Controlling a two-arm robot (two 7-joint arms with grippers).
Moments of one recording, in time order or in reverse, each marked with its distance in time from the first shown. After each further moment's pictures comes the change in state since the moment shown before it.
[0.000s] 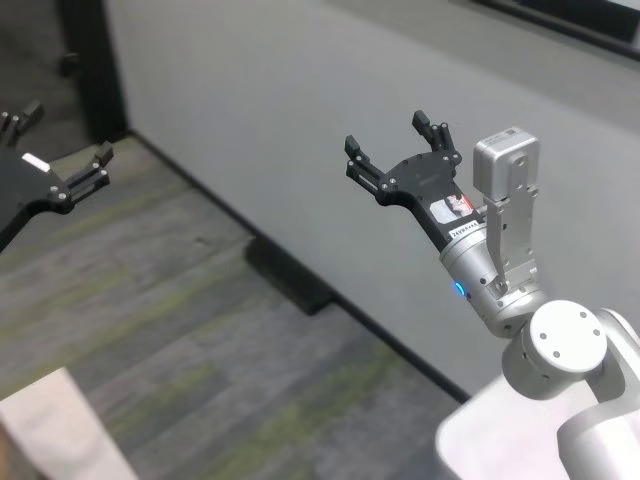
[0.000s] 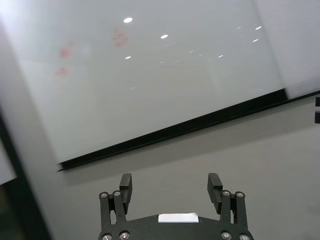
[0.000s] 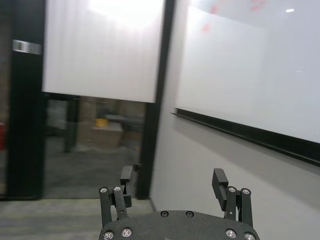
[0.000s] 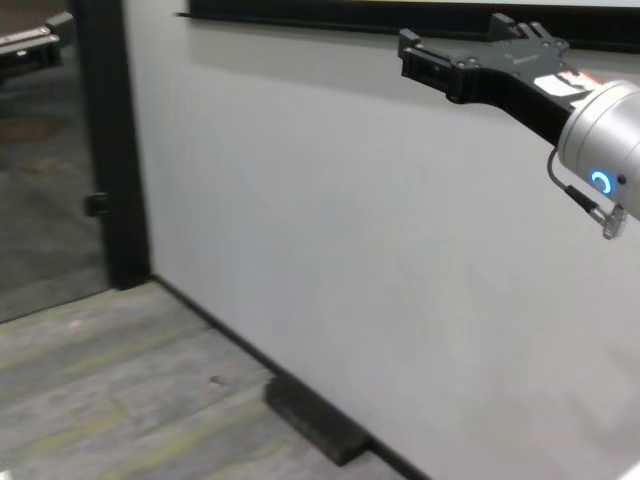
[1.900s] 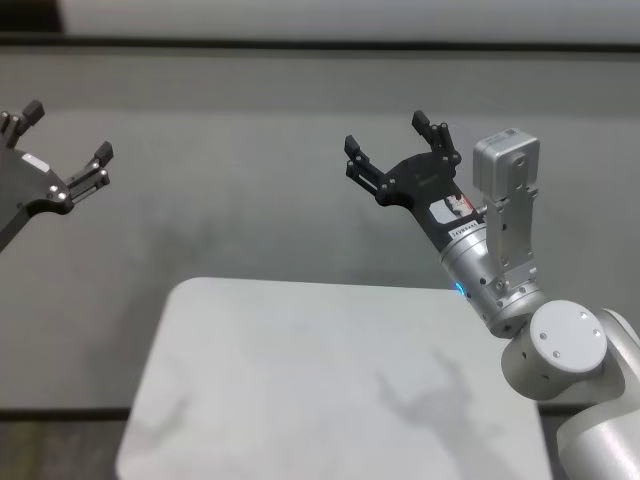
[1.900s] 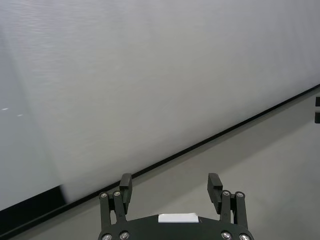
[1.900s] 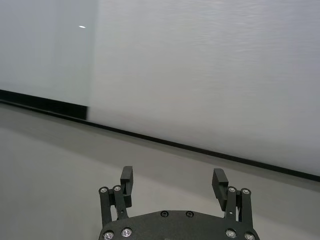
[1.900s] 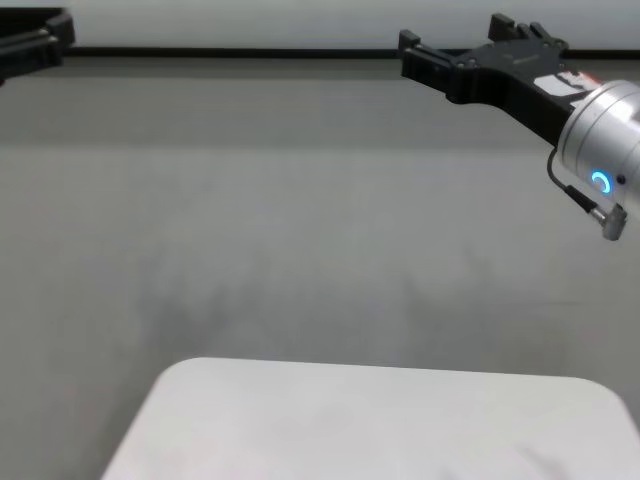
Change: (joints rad) left arm 0.000 0.000 0.000 0.000 0.000 0.001 0.000; right arm 0.000 0.000 0.000 0.000 0.000 0.000 0.000
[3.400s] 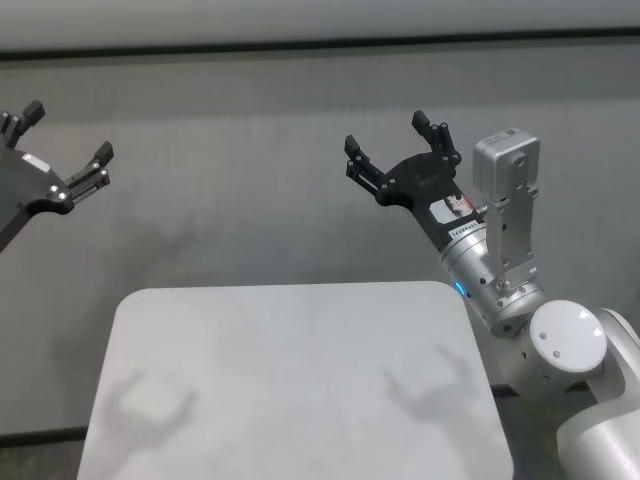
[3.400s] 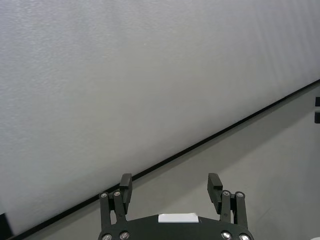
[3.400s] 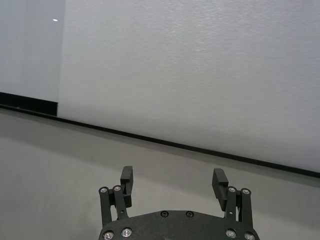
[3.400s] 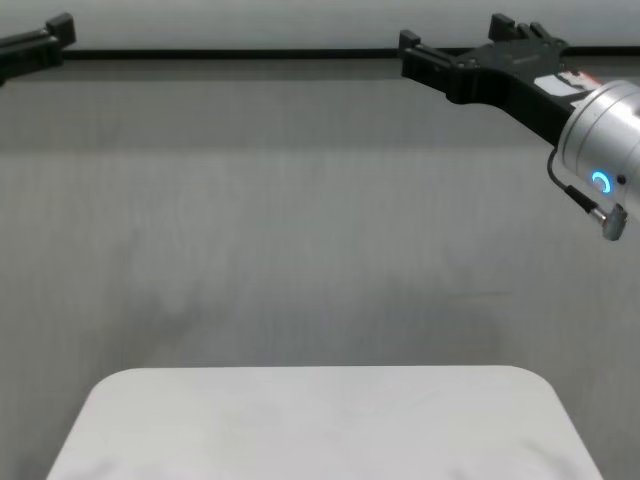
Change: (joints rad) left arm 0.000 0.000 0.000 0.000 0.000 0.000 0.000; right arm 0.000 0.000 0.000 0.000 0.000 0.000 0.000
